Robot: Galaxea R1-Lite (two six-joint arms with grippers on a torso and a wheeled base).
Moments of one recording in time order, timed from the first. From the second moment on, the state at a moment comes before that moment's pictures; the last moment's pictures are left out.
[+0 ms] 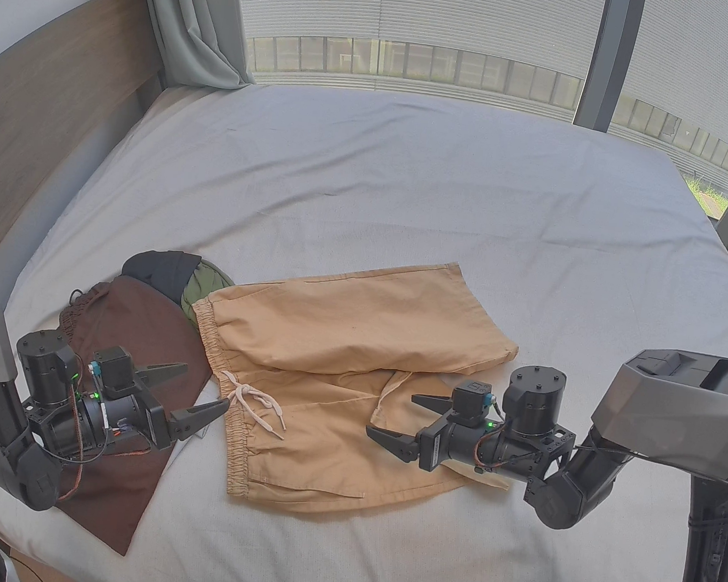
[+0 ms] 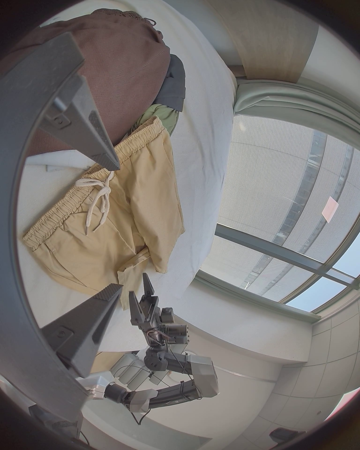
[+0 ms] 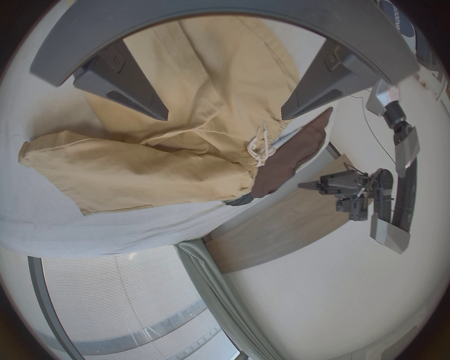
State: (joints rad) left arm -0.07 2.03 -0.25 -1.55 -0.62 0.00; right arm 0.52 2.35 -0.80 -1.27 0.42 0.06
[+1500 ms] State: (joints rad) left arm -0.08 2.02 -0.23 -1.55 -0.64 0.00; right arm 0.56 2.48 -1.06 -1.03 0.14 -0.02
